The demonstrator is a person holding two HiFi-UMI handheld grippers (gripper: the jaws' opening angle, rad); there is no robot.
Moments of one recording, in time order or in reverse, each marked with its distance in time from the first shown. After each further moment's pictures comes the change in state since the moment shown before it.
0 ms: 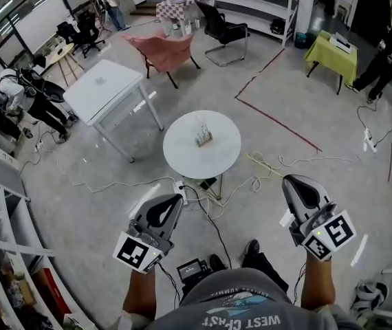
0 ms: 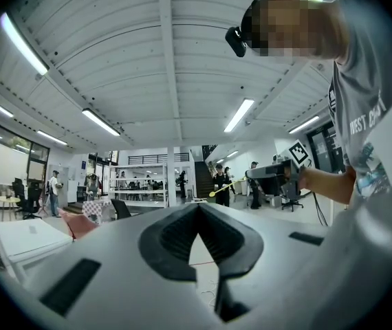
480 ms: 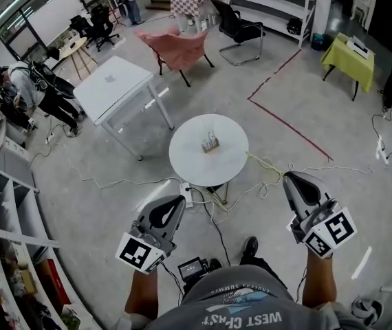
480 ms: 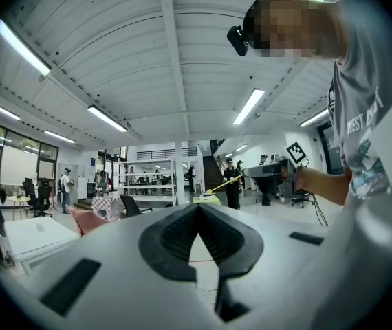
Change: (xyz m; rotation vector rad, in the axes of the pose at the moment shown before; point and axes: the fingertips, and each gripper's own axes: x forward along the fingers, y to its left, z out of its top) left arm 0.040 0.014 -0.004 -0.010 0.052 0.072; right arm 0.040 -0.053 0.002 0.017 0.002 0.074
